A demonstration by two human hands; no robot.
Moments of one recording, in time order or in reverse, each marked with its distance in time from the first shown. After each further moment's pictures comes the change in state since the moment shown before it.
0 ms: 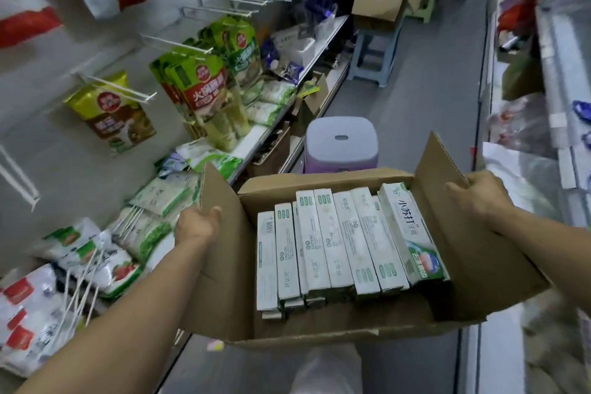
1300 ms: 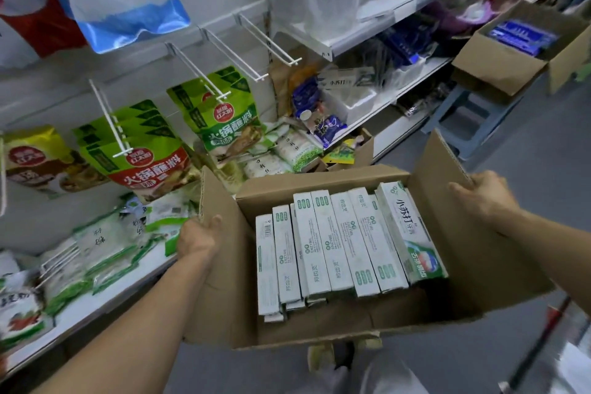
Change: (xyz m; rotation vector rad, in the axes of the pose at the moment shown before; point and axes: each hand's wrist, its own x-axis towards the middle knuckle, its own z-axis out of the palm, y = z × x) left_hand 0.210 0.332 0.183 -0.127 0.237 -0.411; right_hand 0.580 -0.236 -0.011 -0.188 -0.302 -0.324
